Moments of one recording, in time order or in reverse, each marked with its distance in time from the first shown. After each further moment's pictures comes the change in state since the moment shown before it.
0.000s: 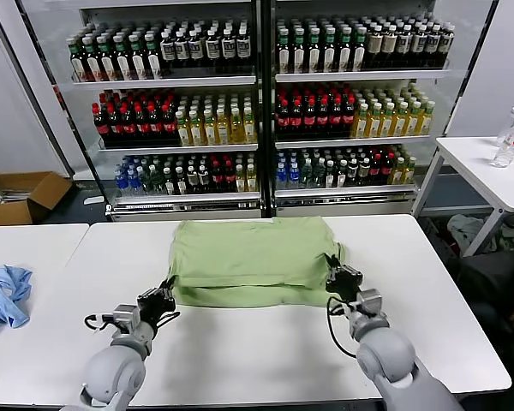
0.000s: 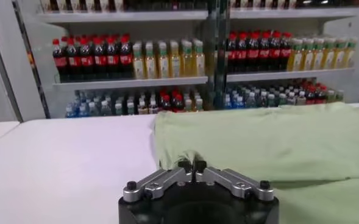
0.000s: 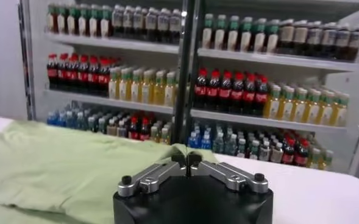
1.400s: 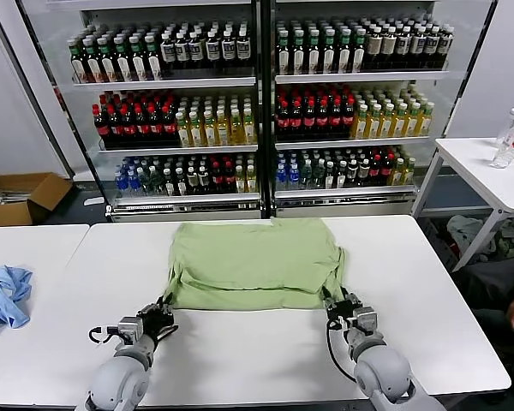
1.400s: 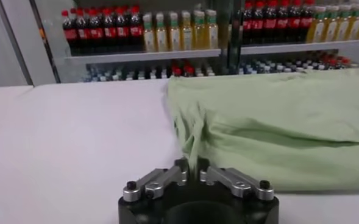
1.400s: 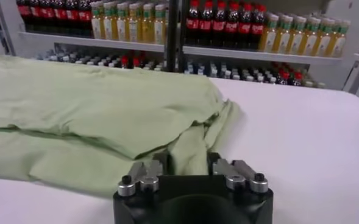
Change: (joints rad) left arm 0.081 0.017 0.001 0.008 -0.030 0.010 -0.038; right arm -0.230 -0.019 0.078 0.085 0.102 -0.174 0.061
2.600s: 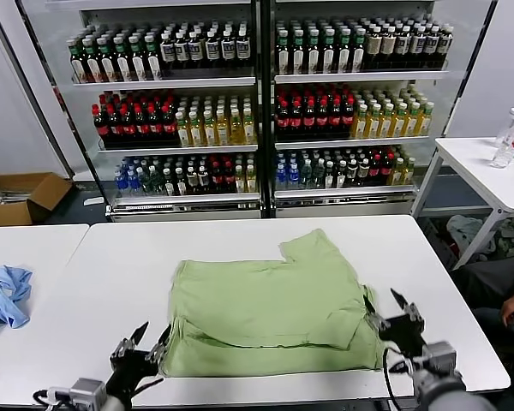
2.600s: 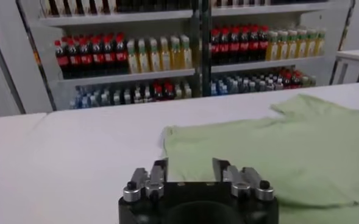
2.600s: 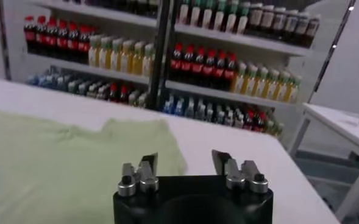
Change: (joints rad) left arm 0.410 0.001 -0.180 -0.468 0.079 0.037 0.052; right arm -0.114 -0.104 0.223 0.241 0.044 0.020 -0.034
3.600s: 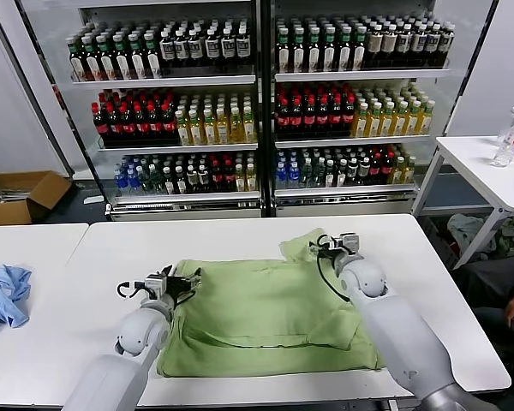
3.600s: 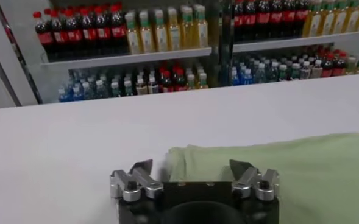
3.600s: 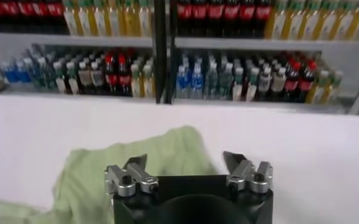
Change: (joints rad) left arm -0.774 -0.049 0.332 0.743 -0.069 0.046 -0.056; right arm 0.804 0.217 -0.457 -0.889 0.161 -0.086 -0.022
